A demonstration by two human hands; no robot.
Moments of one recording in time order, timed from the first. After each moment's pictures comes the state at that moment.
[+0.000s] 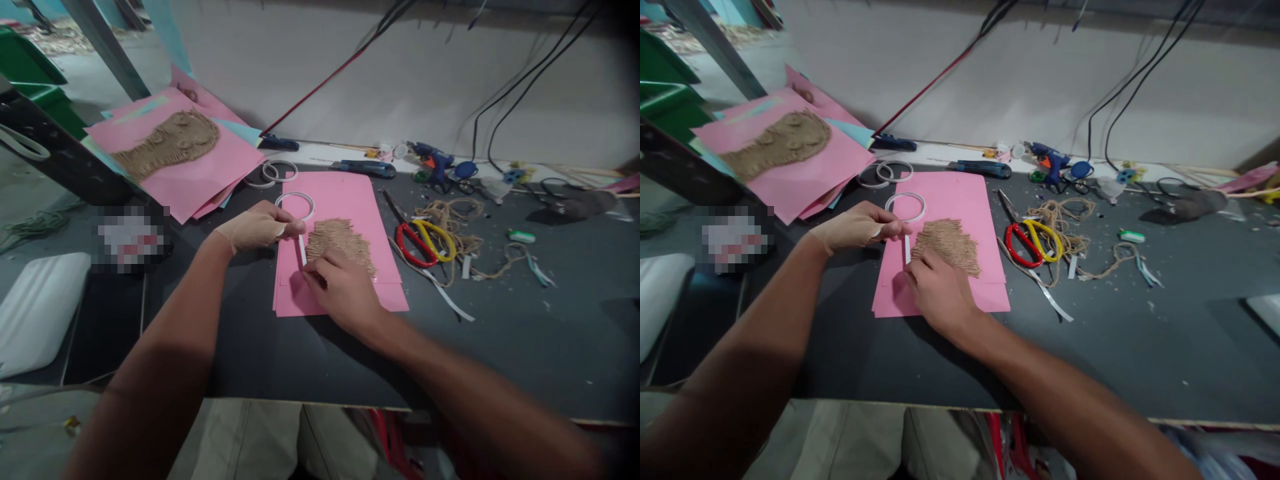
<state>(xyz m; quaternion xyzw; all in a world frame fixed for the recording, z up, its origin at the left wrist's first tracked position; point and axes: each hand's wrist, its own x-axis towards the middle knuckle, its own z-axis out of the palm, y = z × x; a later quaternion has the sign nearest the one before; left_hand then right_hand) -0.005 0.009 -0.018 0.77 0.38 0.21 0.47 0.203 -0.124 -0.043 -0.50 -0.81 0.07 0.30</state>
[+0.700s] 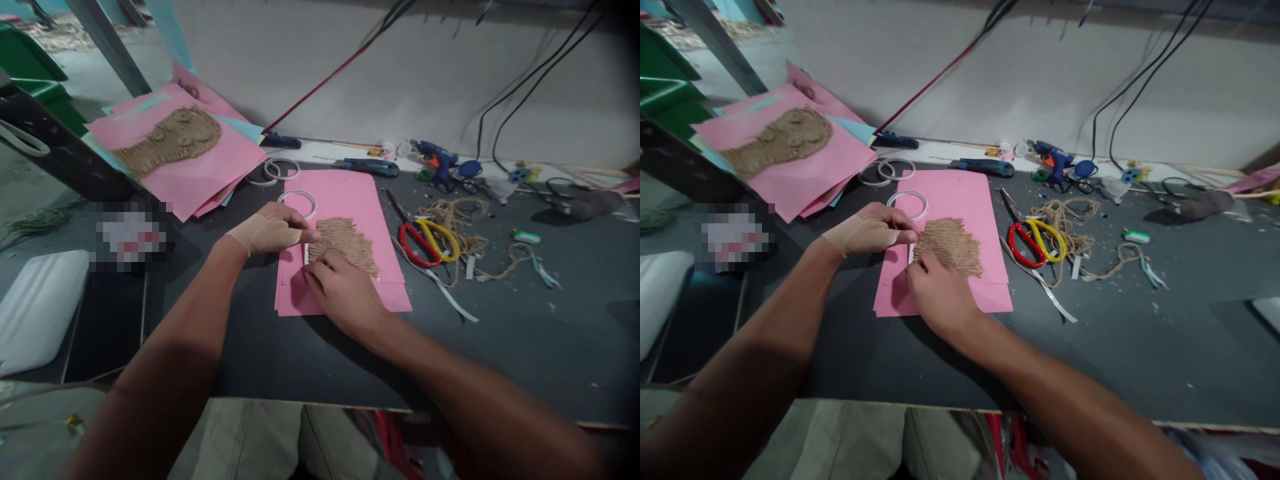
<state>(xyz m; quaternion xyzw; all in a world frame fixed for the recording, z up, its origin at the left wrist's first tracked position) 0.020 -0.006 -0.002 0.82 0.44 0.14 0.35 0.199 -0.131 -0.032 -0.53 -0.84 0.05 0.14</state>
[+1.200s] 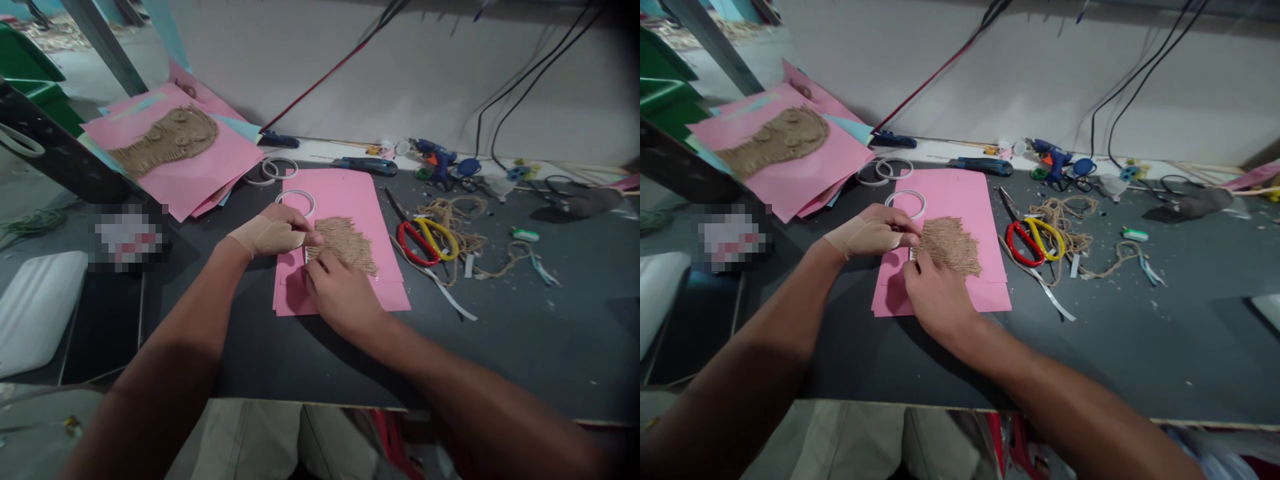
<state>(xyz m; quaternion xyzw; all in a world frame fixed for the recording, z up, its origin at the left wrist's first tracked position) 0.027 -0.008 -0.002 0.84 0.41 0.14 0.32 0.192 -0.134 -0.021 -0.54 -0.84 0.01 0.05</state>
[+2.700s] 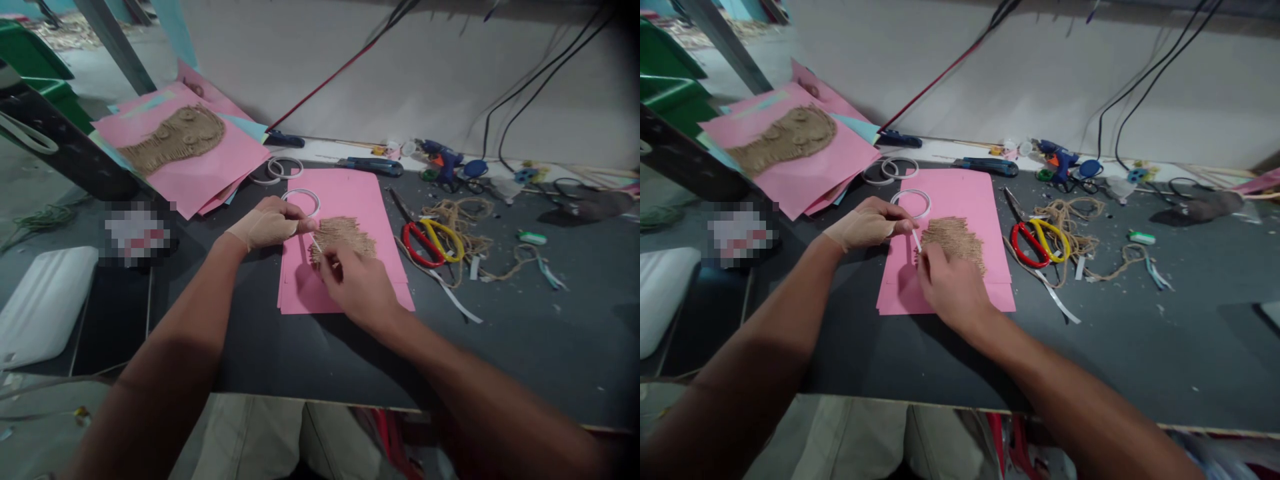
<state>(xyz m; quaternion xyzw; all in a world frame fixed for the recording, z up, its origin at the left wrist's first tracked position) 0.012 -0.005 0.000 0.80 0.44 0.19 0.36 0.208 -0.126 -0.029 -0.58 -0.77 0.06 0.25</state>
